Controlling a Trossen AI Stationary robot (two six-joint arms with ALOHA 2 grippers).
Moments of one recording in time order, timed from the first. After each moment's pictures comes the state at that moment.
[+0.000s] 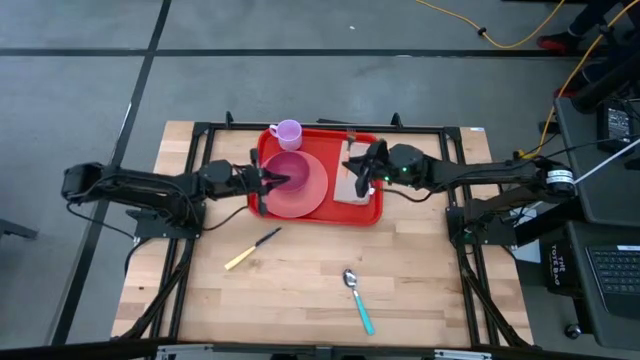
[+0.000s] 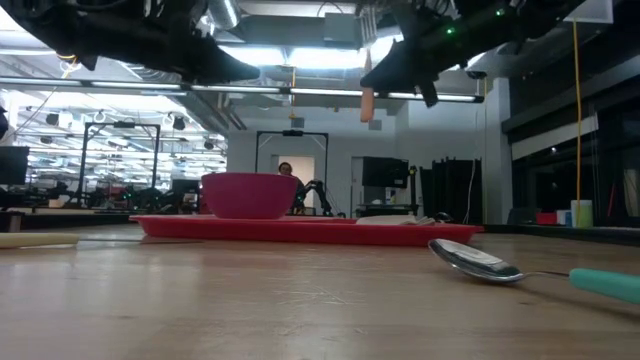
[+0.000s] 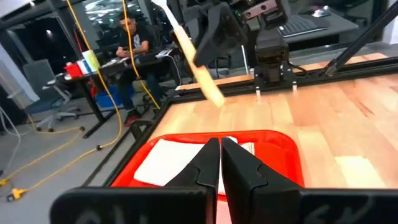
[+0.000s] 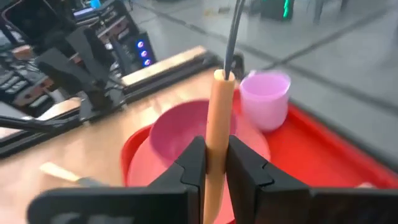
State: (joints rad) left arm 0.15 0.97 0.39 0.48 -0.12 0.22; right arm -0.18 1.29 0.78 0.22 0.19 0.30
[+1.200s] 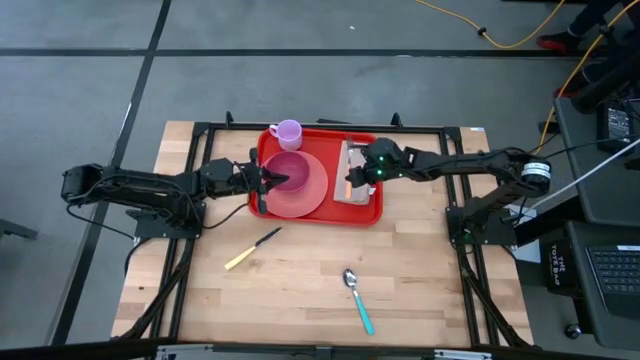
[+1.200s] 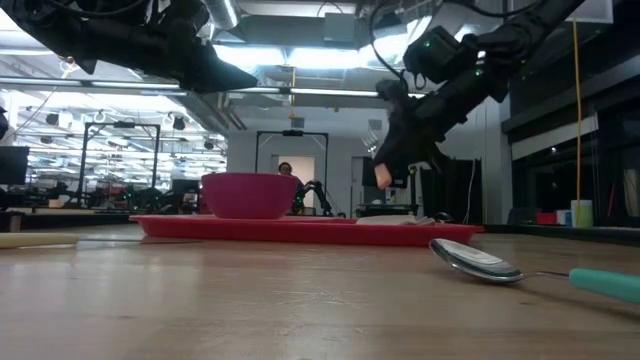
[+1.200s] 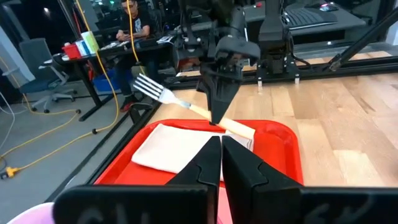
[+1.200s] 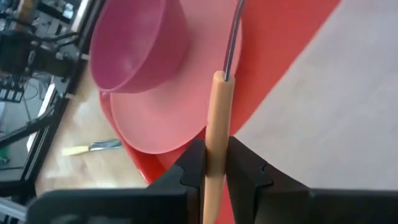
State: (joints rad) left arm 0.18 0.96 0.38 0.44 -0.10 0.16; right arm -0.37 1.49 0.78 0.02 -0.16 0.84
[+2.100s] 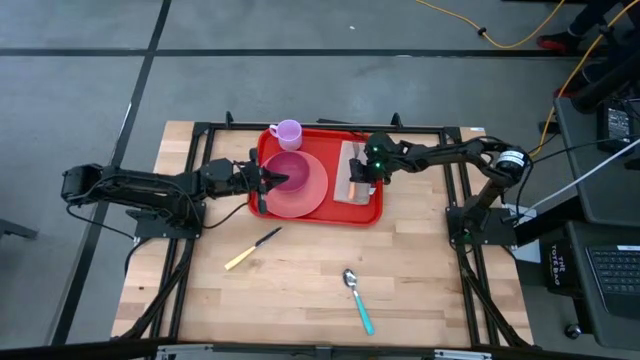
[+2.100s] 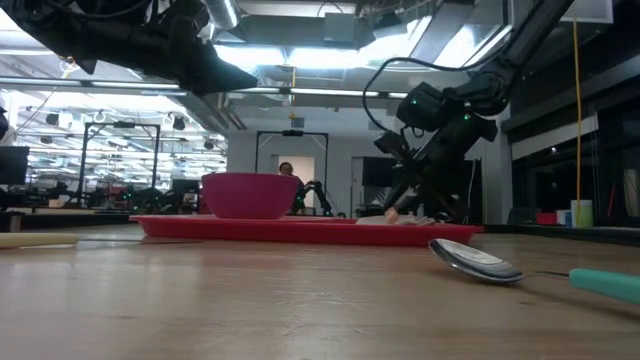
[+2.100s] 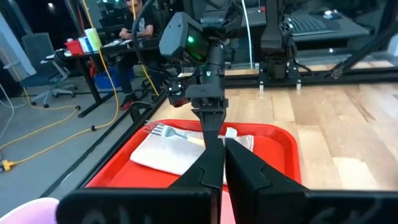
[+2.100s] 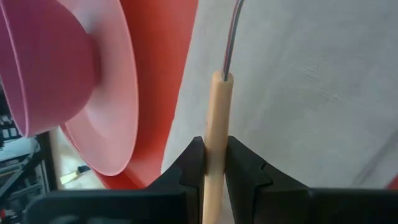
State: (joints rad) left arm 0.18 0.96 0.38 0.44 -0.11 0.11; right arm -0.54 1.70 0.78 0.04 -0.38 1.03
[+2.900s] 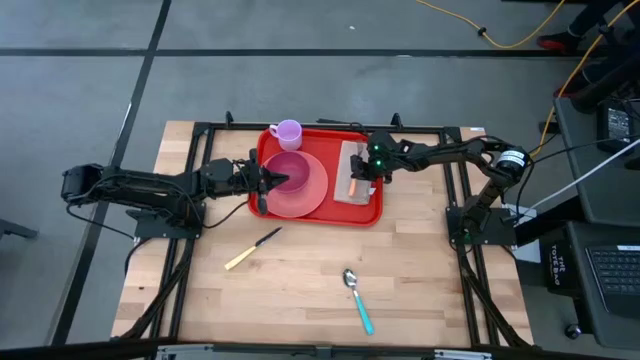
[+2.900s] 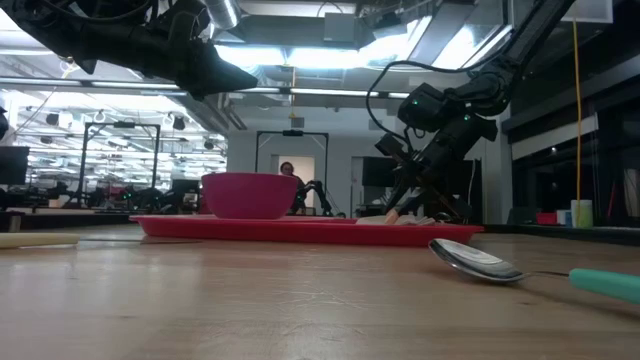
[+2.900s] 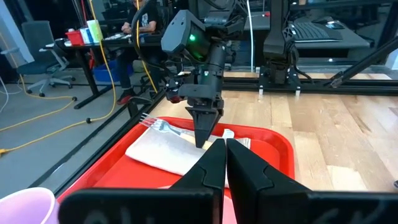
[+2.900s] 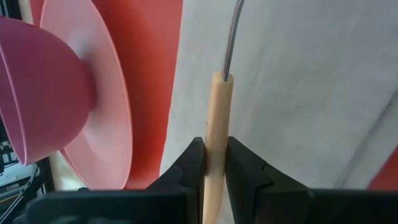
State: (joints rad) left arm 0.18 0.96 0.38 0.44 -0.11 0.04; right arm -0.56 1.70 0.78 0.03 -0.34 1.08
